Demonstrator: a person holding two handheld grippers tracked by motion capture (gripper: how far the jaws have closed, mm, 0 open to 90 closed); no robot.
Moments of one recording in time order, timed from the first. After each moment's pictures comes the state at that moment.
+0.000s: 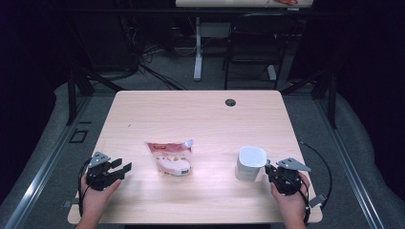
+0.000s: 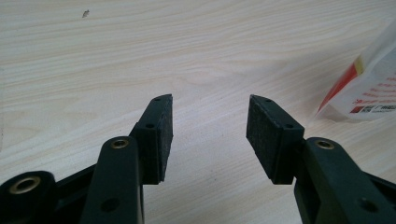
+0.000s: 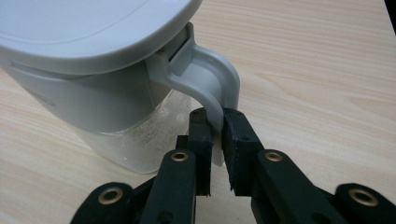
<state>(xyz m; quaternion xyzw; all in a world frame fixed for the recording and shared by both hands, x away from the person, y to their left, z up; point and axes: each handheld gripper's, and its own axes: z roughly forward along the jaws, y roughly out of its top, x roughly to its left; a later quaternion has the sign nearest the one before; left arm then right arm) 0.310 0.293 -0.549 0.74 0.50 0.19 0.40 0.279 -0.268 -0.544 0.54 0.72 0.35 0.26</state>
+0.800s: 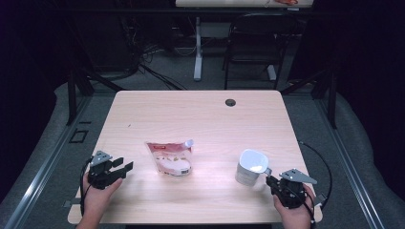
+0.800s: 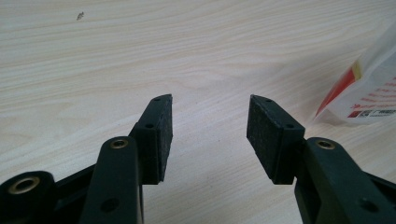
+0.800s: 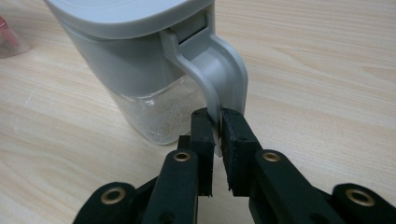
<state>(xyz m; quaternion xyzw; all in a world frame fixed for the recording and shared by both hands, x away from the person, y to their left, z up) 0.313 0.290 -0.549 0.75 0.50 0.19 0.40 0.244 -0.268 -0.541 0.54 0.72 0.36 0.23</state>
